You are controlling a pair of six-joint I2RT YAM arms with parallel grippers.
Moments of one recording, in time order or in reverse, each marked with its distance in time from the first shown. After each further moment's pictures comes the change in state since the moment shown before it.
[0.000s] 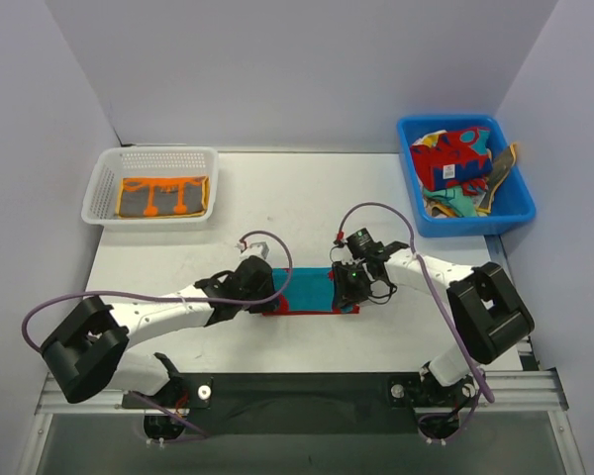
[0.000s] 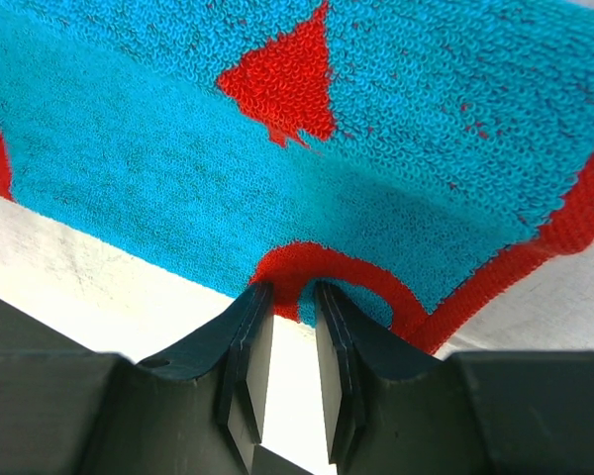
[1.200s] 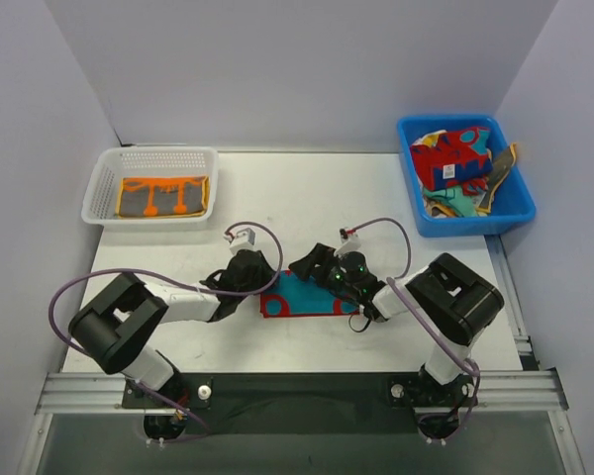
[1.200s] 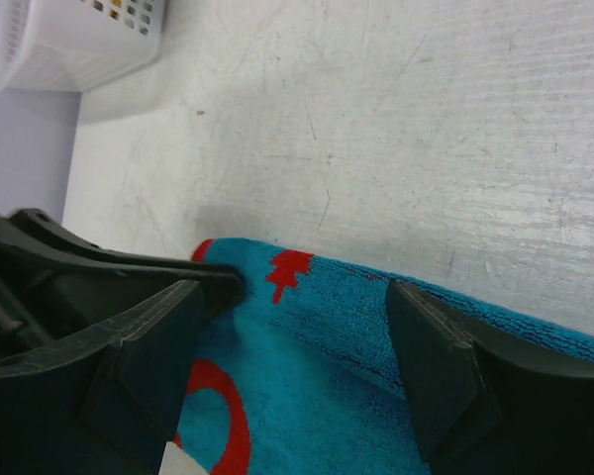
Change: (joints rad) left arm 0.132 0.187 -0.142 0.571 -0.064 -0.047; right arm 0.137 0.155 -0.328 1.322 0.249 0.489
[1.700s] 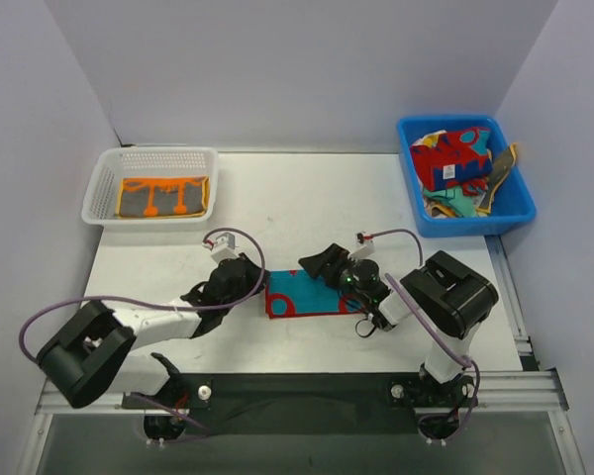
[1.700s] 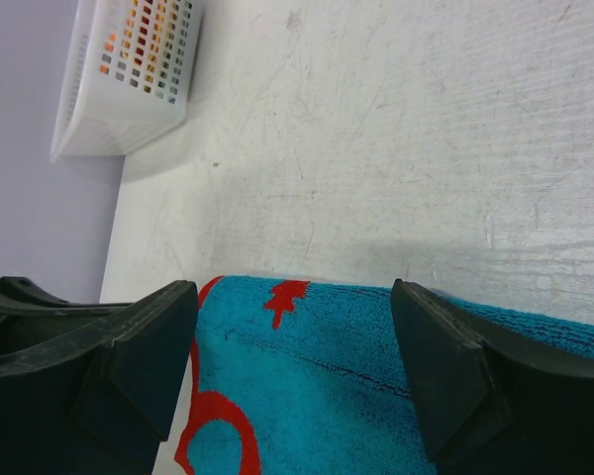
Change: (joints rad) left arm 0.002 -0.158 -0.143 0.058 -0.048 -0.116; right arm -0.051 0.066 -0.123 0.319 0.042 0.089
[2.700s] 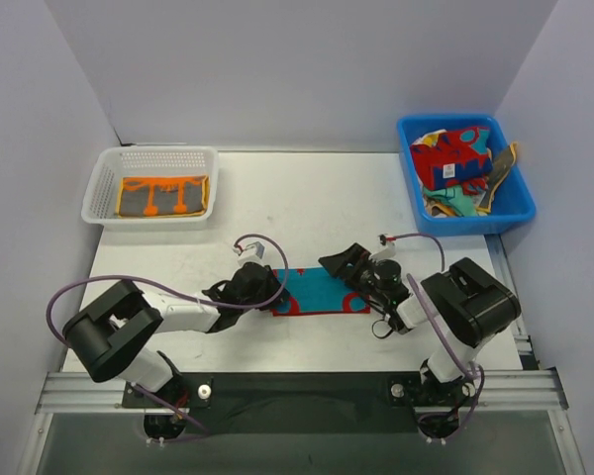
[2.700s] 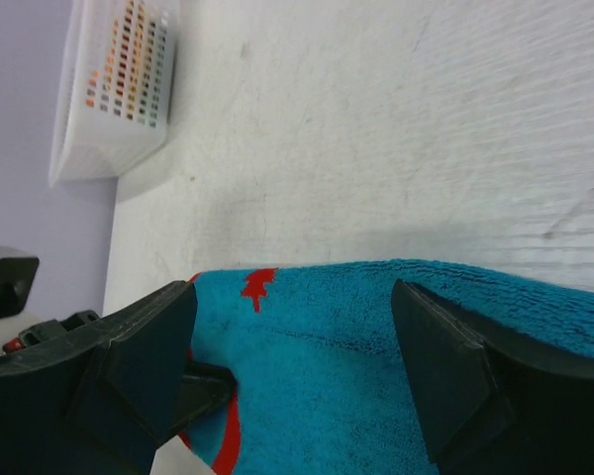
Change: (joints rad) left arm -0.104 0.142 0.092 -0.087 0.134 0.022; right arm -0.124 -0.125 -0.100 -0.070 -0.087 0.006
